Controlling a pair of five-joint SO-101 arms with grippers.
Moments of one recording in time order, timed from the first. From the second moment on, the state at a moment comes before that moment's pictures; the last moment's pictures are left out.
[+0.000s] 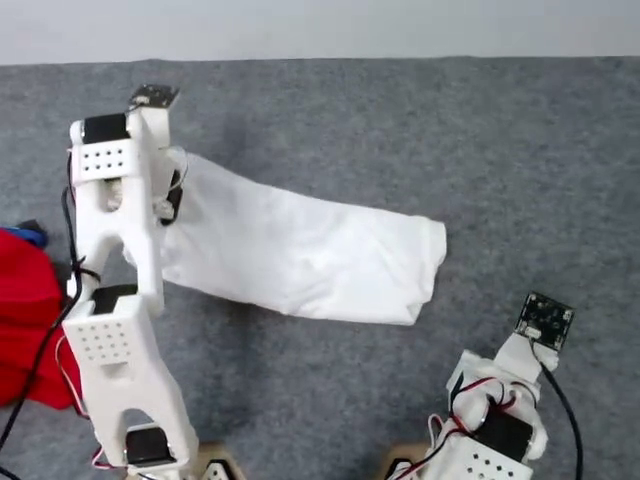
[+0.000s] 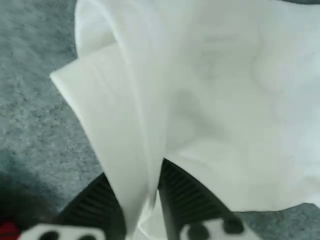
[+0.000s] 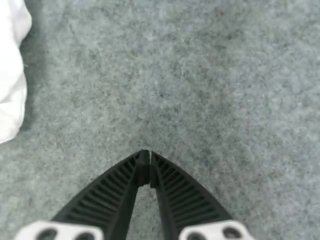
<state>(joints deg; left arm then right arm) -12.1 36.8 -36.6 99.5 -7.3 23.6 -103.2 95.6 75.6 -1.5</state>
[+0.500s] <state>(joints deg) 1.6 26.8 -28.5 99.4 -4.5 23.6 -103.2 95.6 75.6 -1.5</state>
